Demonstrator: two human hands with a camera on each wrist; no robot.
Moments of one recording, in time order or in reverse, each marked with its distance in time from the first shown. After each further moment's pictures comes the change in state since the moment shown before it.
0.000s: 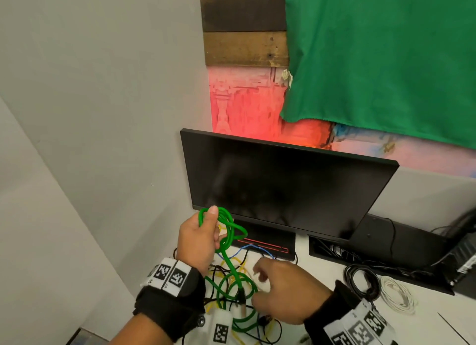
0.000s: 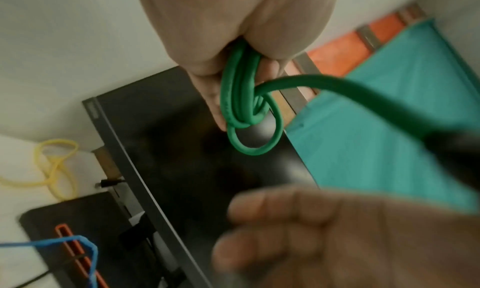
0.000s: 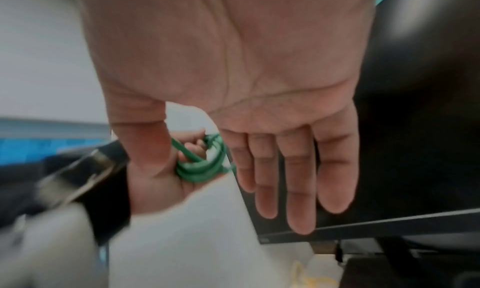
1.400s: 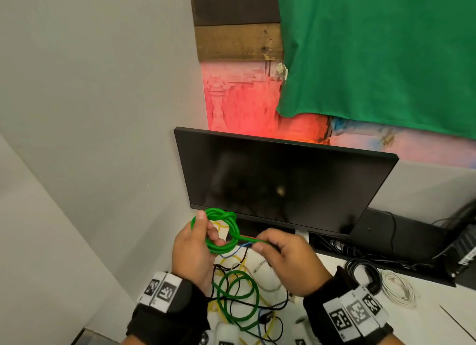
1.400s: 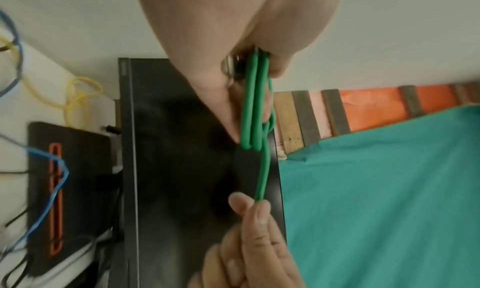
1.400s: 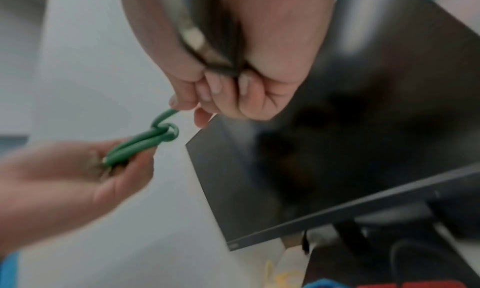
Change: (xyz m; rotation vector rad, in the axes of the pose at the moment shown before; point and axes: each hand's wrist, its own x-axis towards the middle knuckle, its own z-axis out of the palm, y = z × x) left_hand -0.017 0.011 0.005 -0.384 0.073 -0.231; right_hand 0.024 0.018 -0.007 0.394 0.448 -0.194
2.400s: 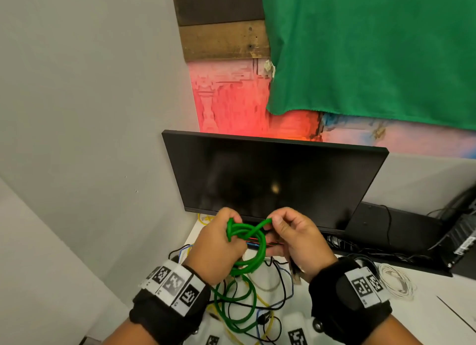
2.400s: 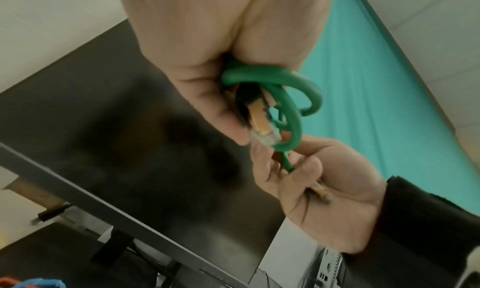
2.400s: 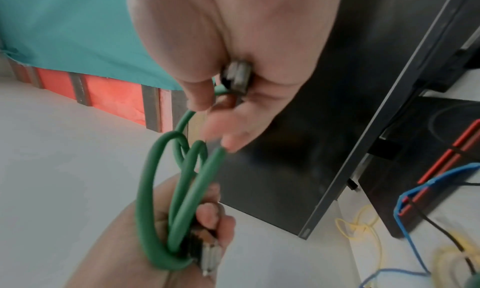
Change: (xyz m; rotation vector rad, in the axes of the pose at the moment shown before) left_hand 0.000 0.009 0.023 0.814 -0.518 0.260; right_hand 0.014 0.003 -0.019 0.916 0.073 0.213
